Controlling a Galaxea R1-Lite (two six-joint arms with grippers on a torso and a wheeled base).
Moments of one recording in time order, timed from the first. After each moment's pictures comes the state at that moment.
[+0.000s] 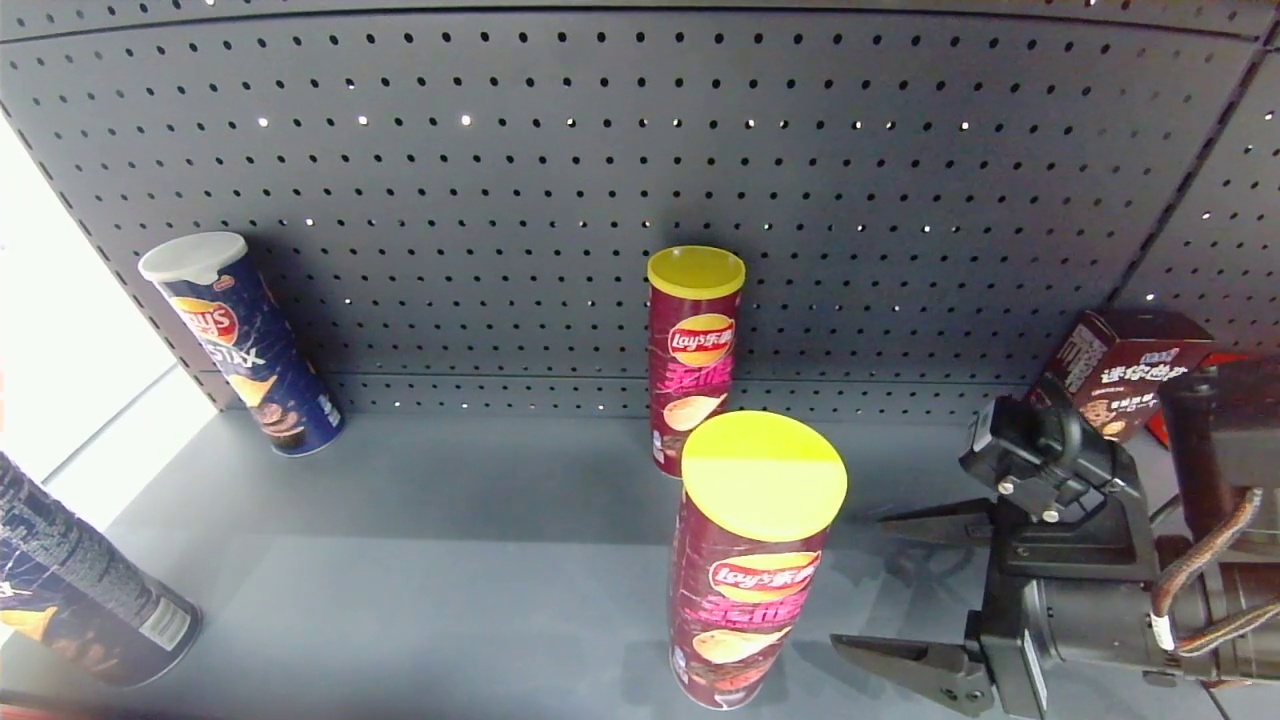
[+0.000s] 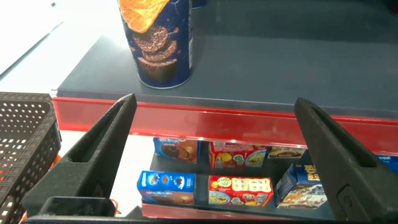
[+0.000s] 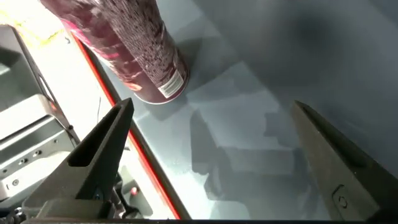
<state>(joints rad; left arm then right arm) 0.00 0.00 -0.01 0.00 0.07 -0.02 0.67 1.37 -0.71 -0.16 0.23 -0.19</state>
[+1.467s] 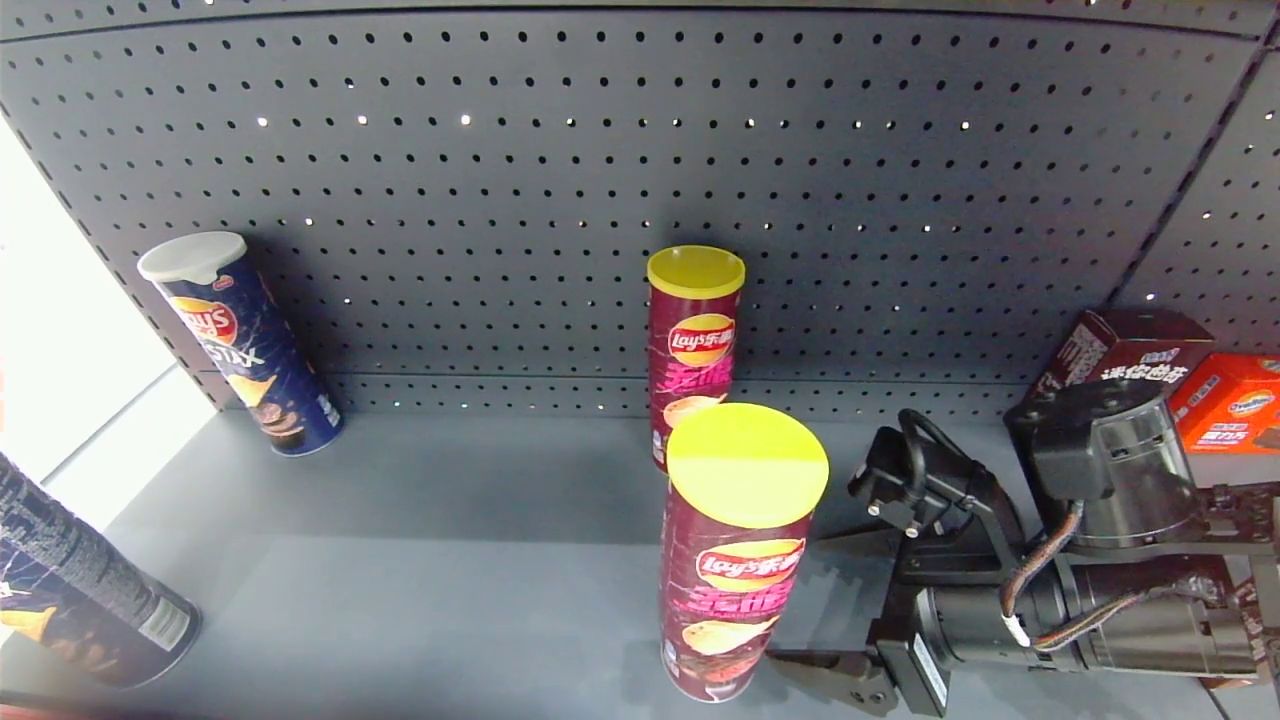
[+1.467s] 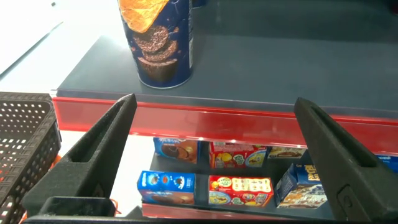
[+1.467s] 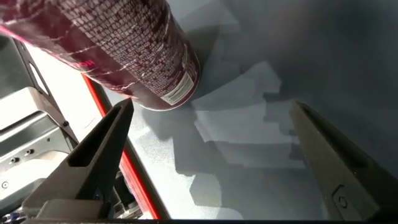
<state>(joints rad) 0.00 0.00 -0.01 0.00 0.07 -0.02 0.72 1.53 -0.75 -0.20 0.22 -0.19</state>
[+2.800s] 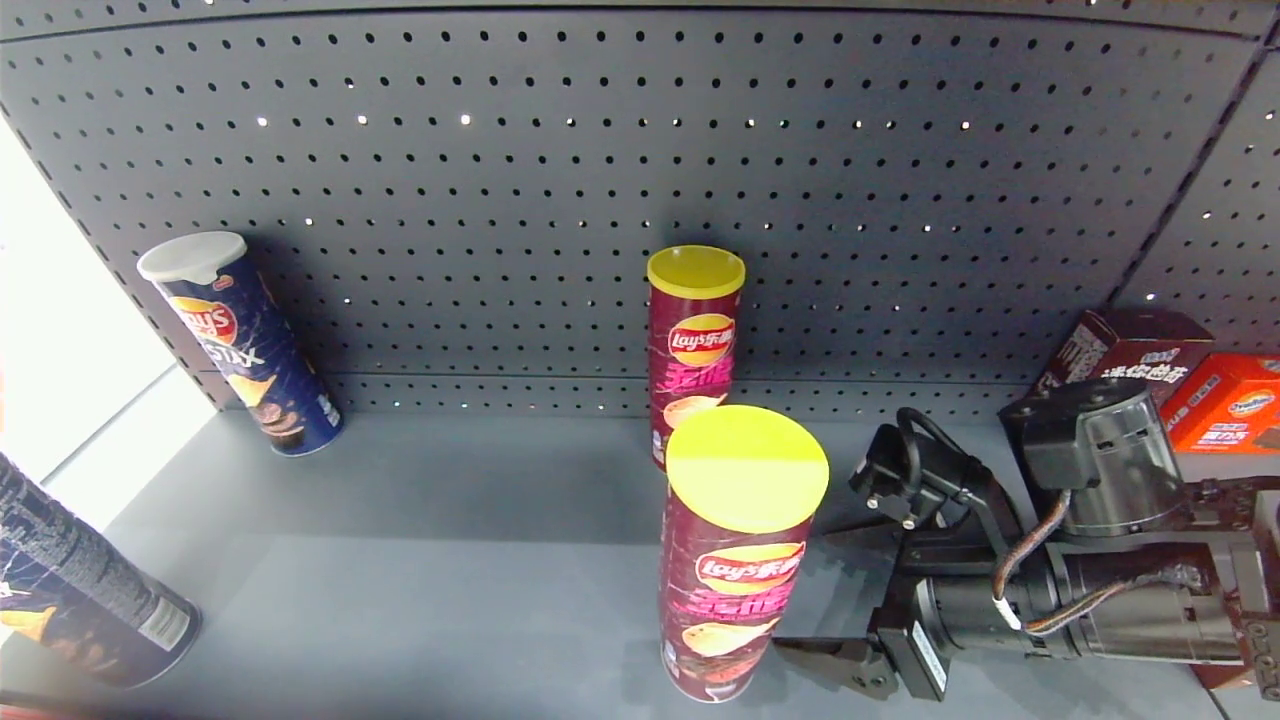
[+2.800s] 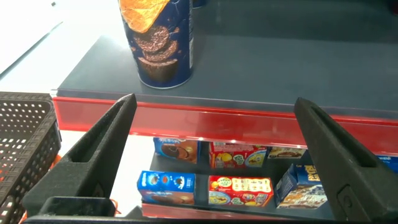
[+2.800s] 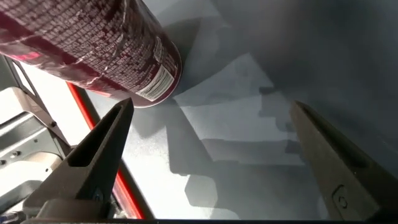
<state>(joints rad) 0.00 0.00 -0.01 0.00 0.07 -0.02 0.69 1.55 -0.75 -0.20 0.22 -0.21</state>
